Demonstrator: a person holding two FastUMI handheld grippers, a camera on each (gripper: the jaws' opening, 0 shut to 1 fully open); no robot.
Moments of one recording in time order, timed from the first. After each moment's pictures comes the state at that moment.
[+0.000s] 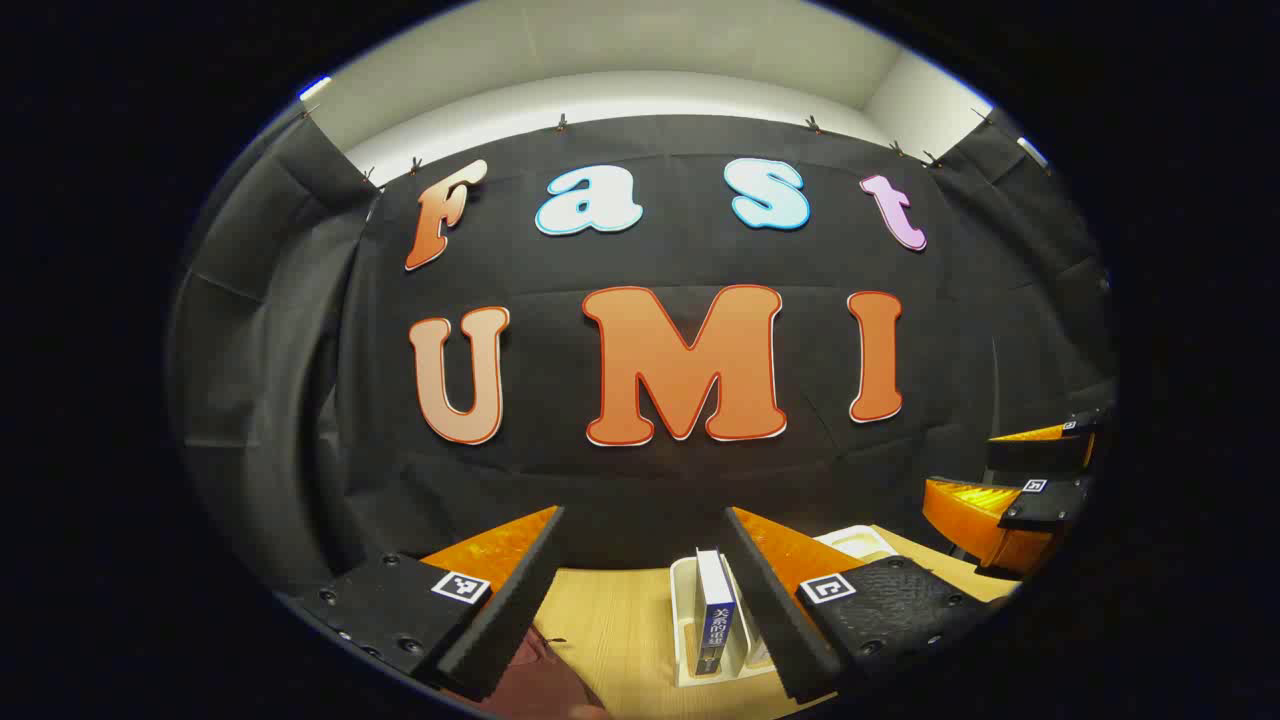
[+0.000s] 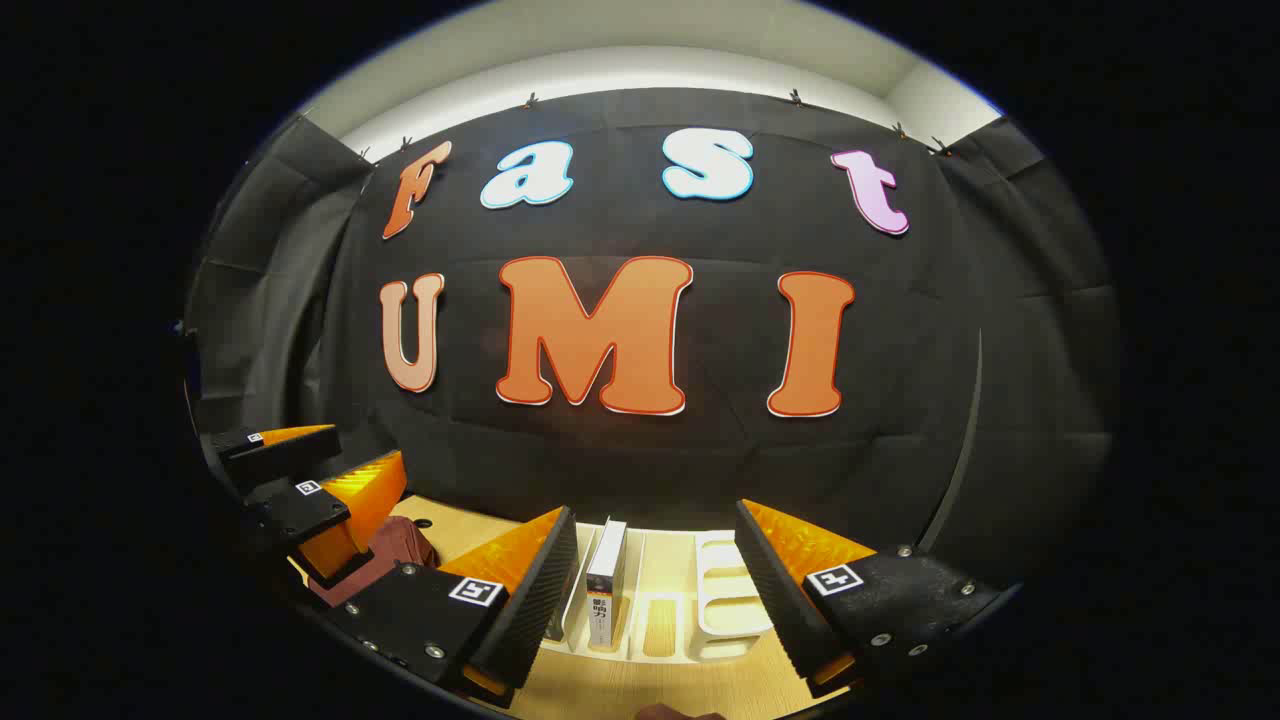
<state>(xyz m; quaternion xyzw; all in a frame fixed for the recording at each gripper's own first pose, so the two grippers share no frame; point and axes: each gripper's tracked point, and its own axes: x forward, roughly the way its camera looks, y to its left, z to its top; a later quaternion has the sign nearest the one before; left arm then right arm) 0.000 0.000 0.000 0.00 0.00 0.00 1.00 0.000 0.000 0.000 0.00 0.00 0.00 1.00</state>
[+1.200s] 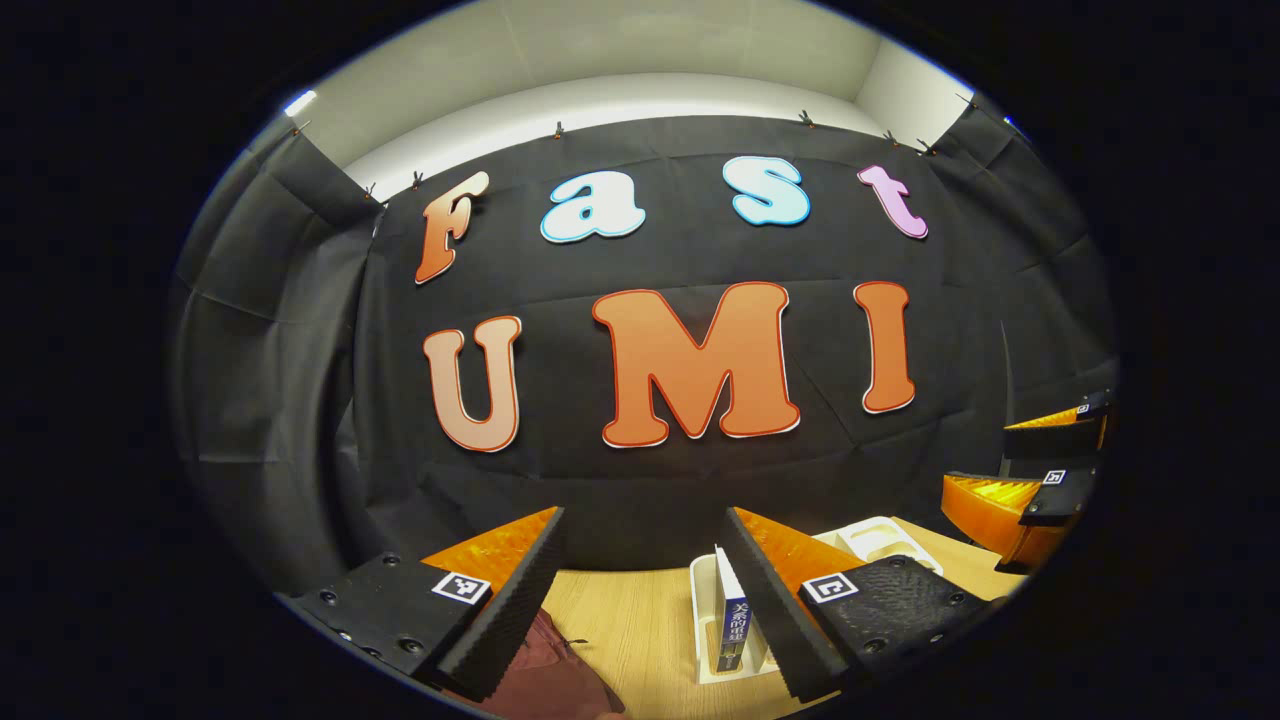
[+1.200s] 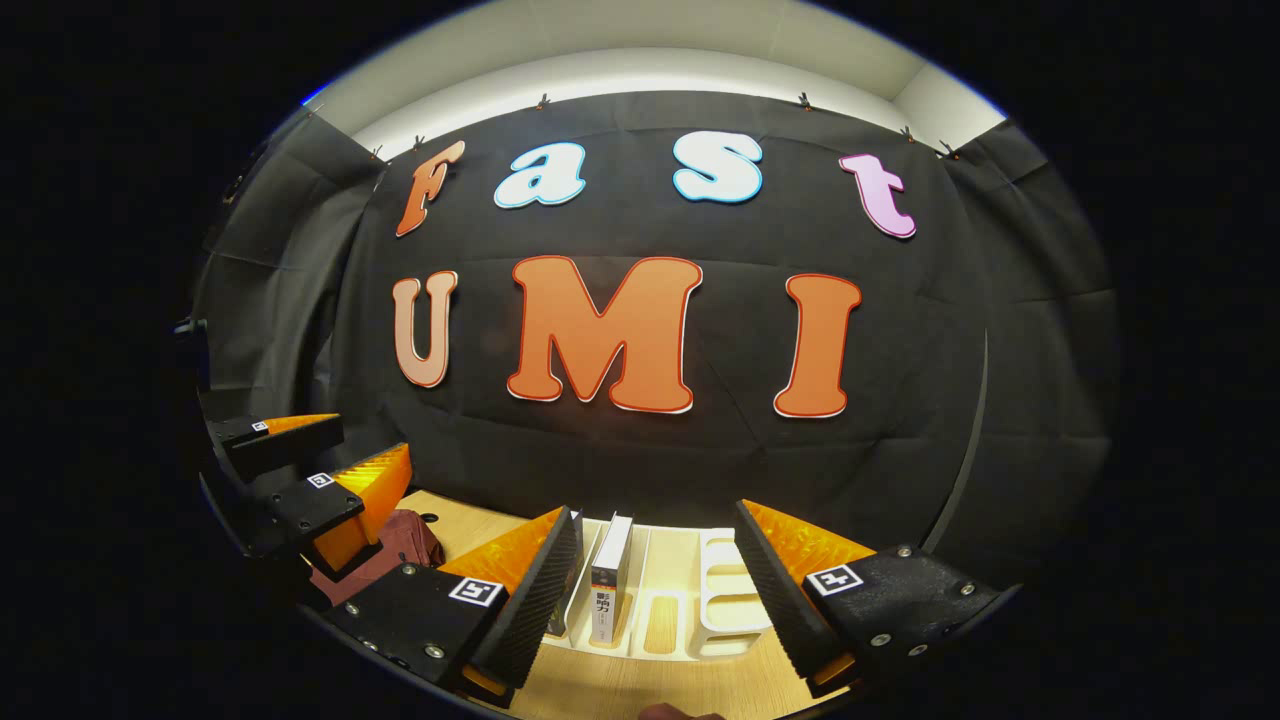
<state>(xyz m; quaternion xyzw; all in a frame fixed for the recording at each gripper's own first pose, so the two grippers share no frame) -0.006 0.009 -0.002 0.02 -0.01 0.02 1.00 -0.011 0.006 -0.005 -0.01 0.00 0.01 1.00</state>
